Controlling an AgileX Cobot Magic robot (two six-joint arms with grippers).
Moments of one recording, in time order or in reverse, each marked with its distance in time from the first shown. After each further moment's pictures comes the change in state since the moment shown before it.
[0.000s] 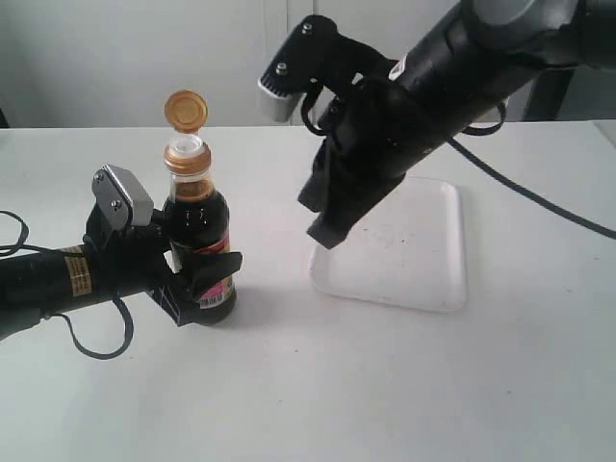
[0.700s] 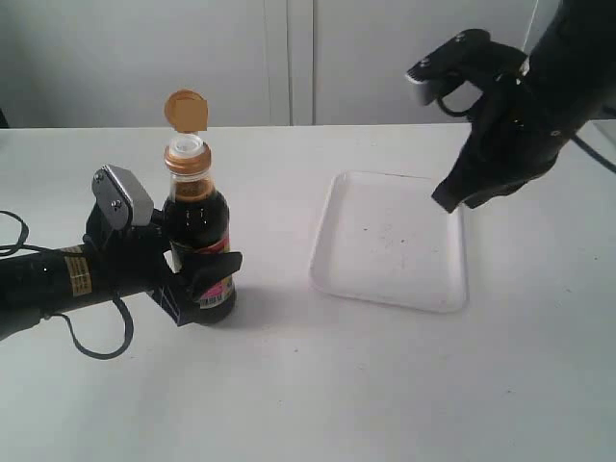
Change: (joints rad) left arm 0.000 0.000 0.000 -0.004 0.000 0.001; right arm -0.267 -0.001 0.000 -0.301 0.177 0.396
